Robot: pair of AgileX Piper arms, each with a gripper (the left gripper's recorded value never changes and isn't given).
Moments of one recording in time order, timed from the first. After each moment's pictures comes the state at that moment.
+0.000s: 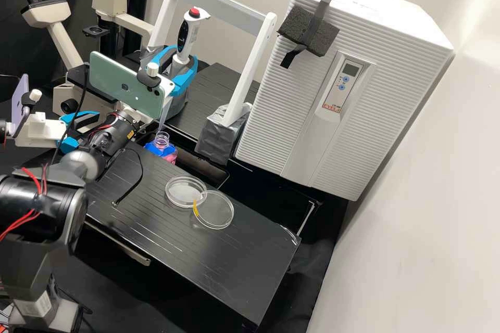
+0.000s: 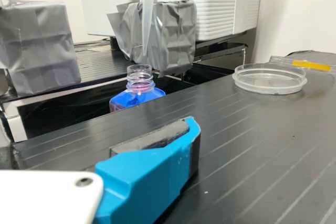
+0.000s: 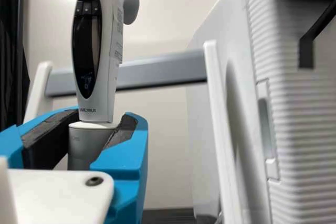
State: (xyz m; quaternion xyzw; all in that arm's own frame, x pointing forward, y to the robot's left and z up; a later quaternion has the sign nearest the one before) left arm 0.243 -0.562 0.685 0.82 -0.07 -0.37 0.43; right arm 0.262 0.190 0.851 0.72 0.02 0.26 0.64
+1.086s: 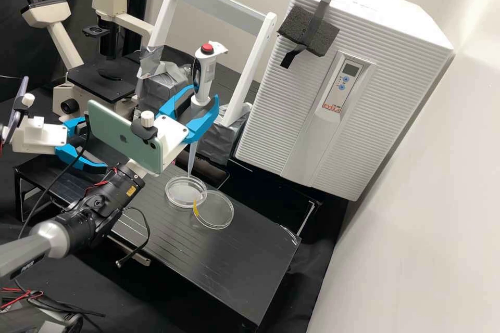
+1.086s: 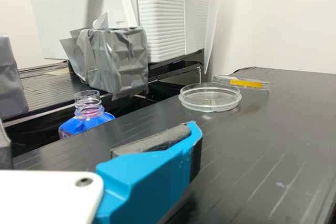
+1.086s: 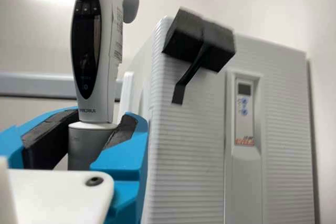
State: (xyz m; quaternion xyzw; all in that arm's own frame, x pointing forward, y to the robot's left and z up) left arm 0.221 -0.586 0.678 0.80 -0.12 -0.42 0.42; right arm 0.170 0.113 0.899 0.66 -0.05 0.27 0.70
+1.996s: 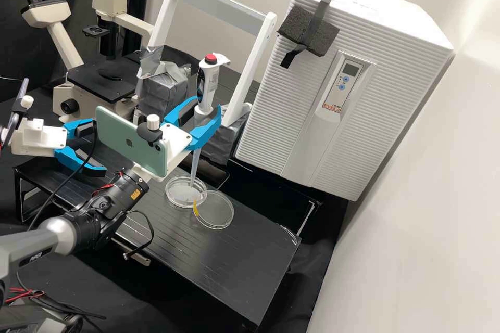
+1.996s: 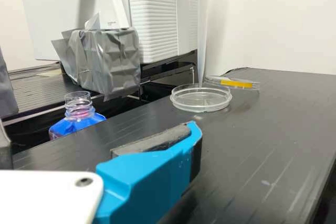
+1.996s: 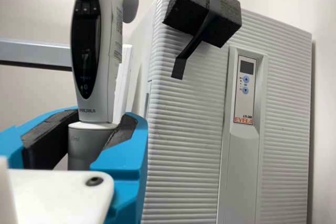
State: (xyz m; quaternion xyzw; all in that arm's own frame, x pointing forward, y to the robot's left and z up) left arm 0.217 -0.588 0.676 0.79 -0.12 -0.42 0.42; right arm 0.181 0.100 0.893 0.65 -0.06 0.25 0.72
